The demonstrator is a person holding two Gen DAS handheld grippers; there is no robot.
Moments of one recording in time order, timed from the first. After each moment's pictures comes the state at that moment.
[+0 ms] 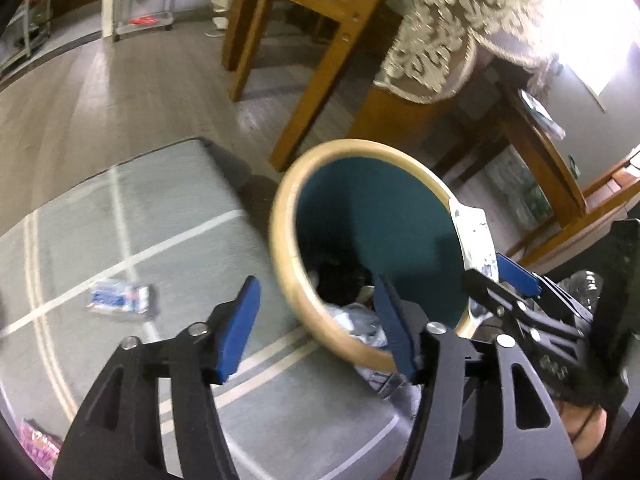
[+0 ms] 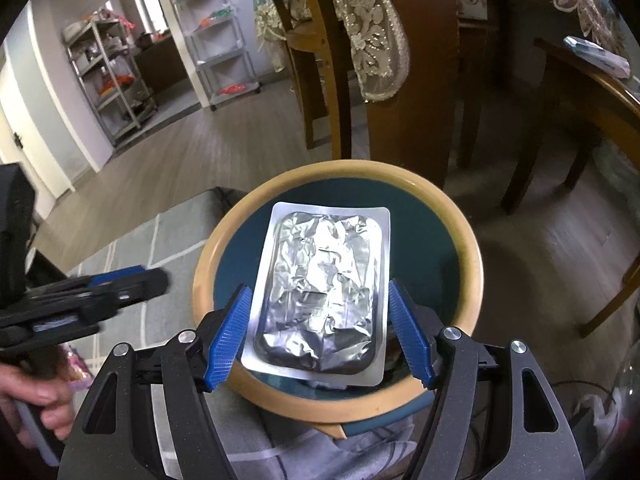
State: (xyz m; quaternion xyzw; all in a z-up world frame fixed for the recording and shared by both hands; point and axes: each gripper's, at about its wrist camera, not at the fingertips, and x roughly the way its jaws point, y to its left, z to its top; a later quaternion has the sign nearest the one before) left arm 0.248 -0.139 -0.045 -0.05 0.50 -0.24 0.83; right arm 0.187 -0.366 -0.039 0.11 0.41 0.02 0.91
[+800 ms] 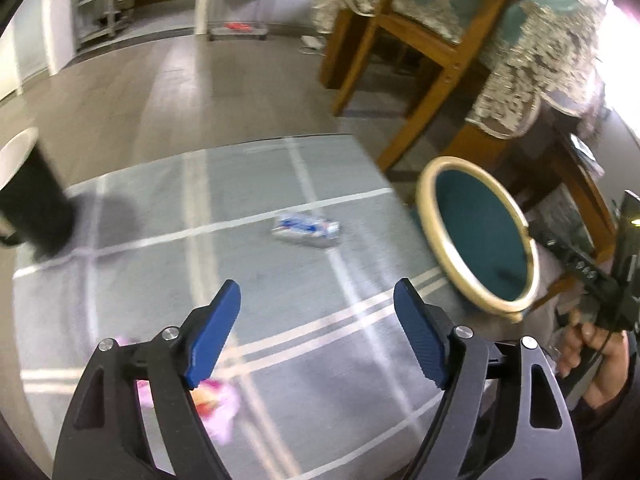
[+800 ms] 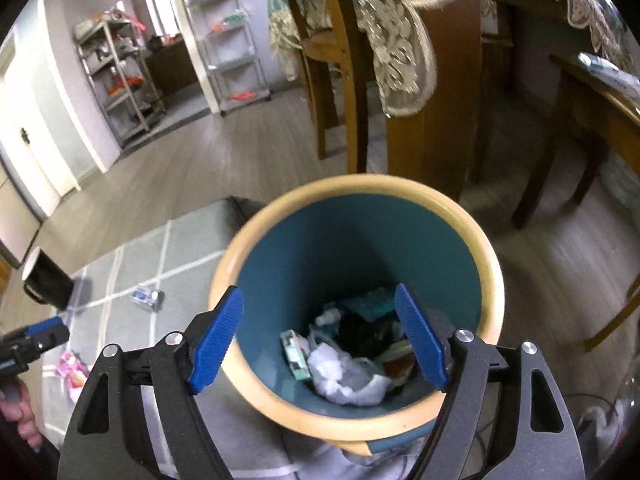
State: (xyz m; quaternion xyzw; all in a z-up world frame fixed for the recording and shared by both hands) left arm 0.187 0.004 -0.032 -0.06 0.48 -0.11 0.87; right arm 0.186 -0.346 -0.031 0.10 0.38 0.03 0.92
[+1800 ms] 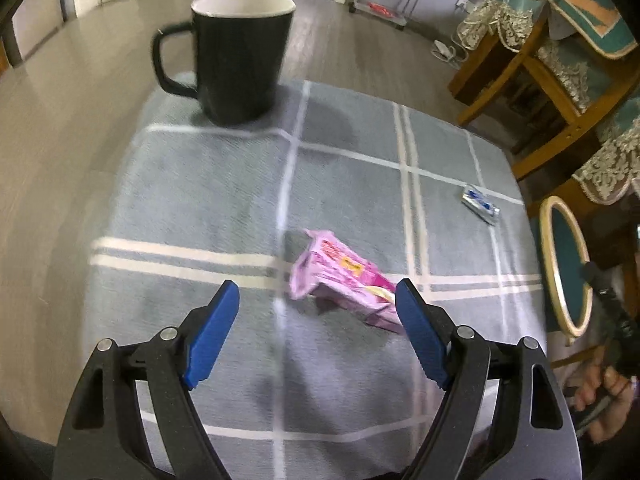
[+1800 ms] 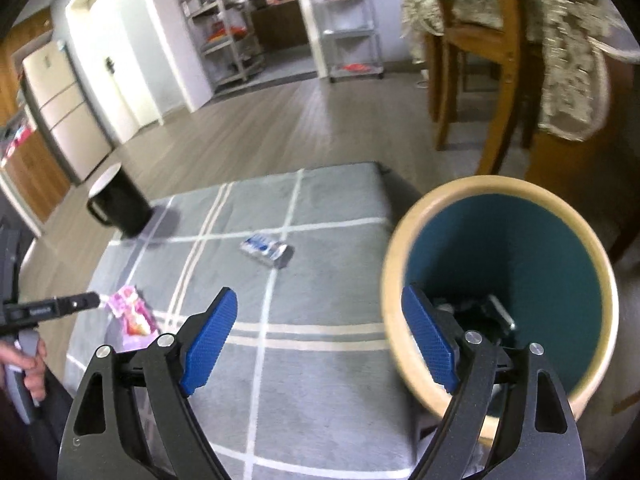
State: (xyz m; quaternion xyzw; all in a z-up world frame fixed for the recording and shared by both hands) left arm 0.129 0.139 -0.061 -0.18 0.53 0.05 0.83; right arm 0.185 -0.233 -0.040 0.02 0.41 0.21 0.89
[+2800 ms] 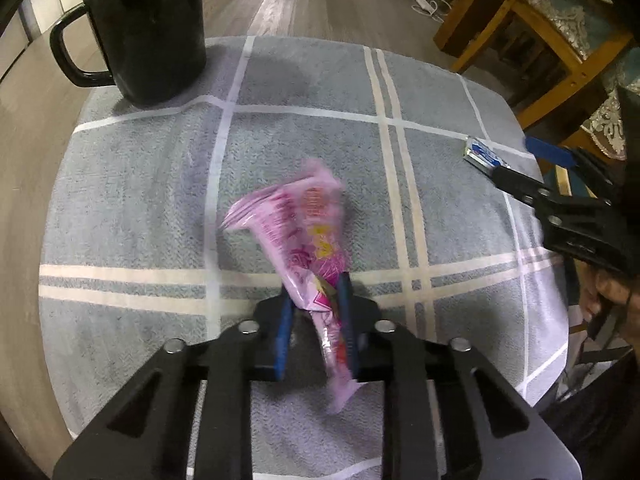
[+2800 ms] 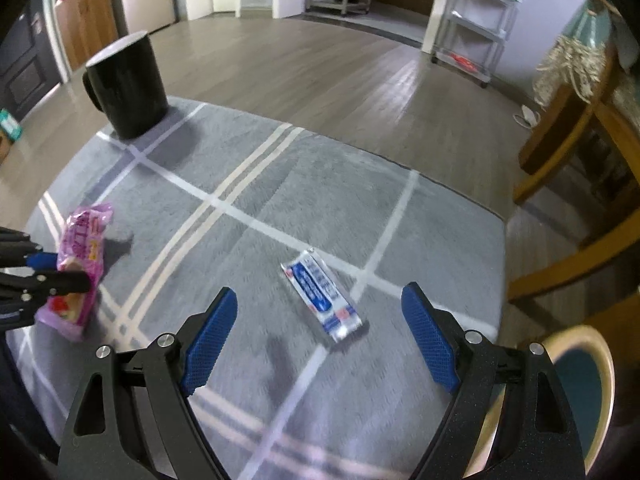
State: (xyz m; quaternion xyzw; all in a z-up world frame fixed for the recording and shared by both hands) left arm 0.176 0.096 -0.106 -0.12 0.58 0.02 0.81; right arm 0.269 -0.099 -0.090 -0.21 0.43 0.31 0.82
